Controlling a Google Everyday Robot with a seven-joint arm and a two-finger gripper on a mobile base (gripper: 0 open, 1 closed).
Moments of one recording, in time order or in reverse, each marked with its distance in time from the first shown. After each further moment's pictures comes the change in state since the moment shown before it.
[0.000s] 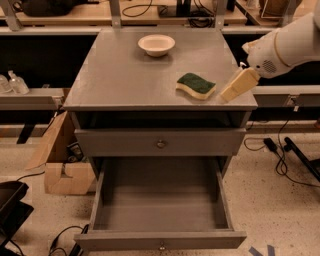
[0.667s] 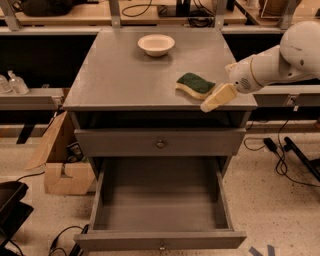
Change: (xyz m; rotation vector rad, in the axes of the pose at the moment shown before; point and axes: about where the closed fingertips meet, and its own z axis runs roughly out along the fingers) arm 0.026 -0.006 0.094 -0.092 -0.079 0.113
